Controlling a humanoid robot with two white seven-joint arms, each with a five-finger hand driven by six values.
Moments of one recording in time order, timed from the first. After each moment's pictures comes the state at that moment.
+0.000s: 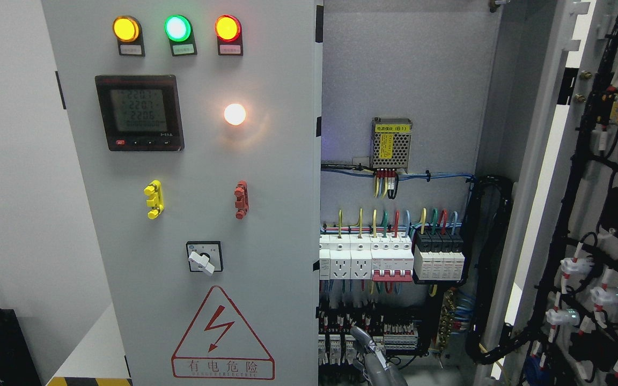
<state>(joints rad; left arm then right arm) 0.00 -0.08 0.16 0.00 -0.04 -0.08 -0.21 -0.21 -0.01 0.30 -1.65 -0.18 -0.01 0.05</state>
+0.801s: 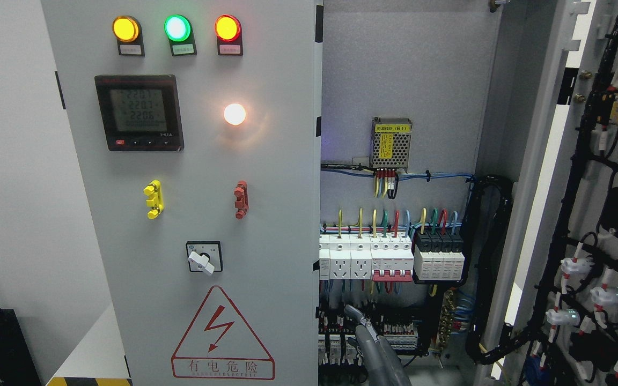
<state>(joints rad) 0.00 -0.08 0.16 0.00 -0.04 -0.08 -0.21 -0.34 0.00 0.30 -1.50 -0.21 0.02 0.06</state>
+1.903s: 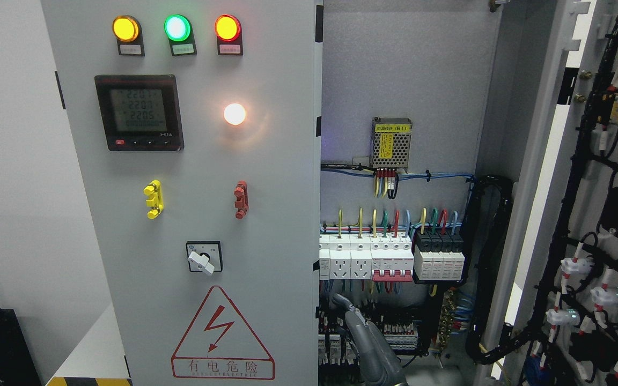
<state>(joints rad) 0.00 -0.08 0.16 0.00 -0.04 -0.08 -0.21 -0.42 0.00 0.31 -1.45 -0.24 0.03 0.11</state>
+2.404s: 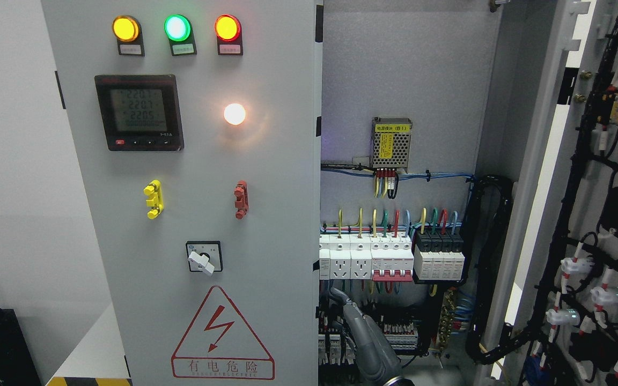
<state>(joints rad) 0.00 -0.08 0.16 0.00 -0.04 -0.08 -0.21 -0.44 0.00 0.32 -1.45 -0.28 0.04 0.12</state>
